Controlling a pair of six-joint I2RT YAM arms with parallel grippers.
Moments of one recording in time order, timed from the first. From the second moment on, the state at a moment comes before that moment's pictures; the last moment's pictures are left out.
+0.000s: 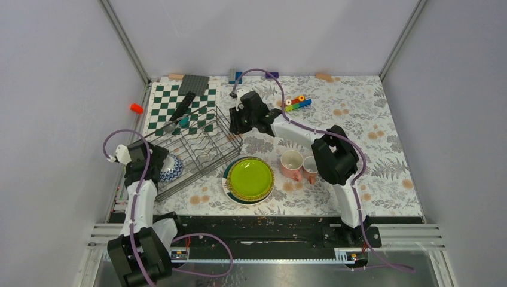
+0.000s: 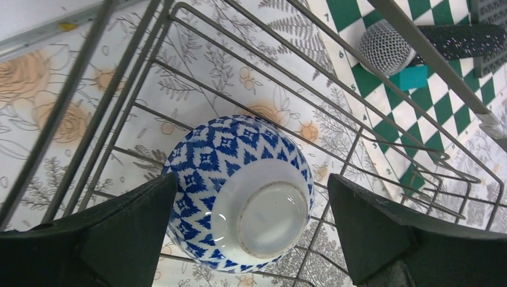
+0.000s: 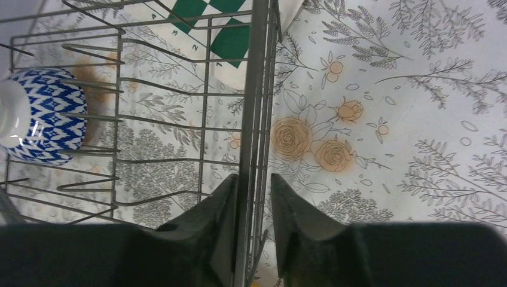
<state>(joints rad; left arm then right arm) 0.34 0.92 0.50 -0.33 -0.19 -0.83 0.74 2.14 1.68 -0.20 -0.17 0.30</state>
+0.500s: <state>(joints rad) 0.34 0.95 0.45 -0.14 0.08 -0.80 0.77 2.06 1.53 -0.10 0.02 0.32</state>
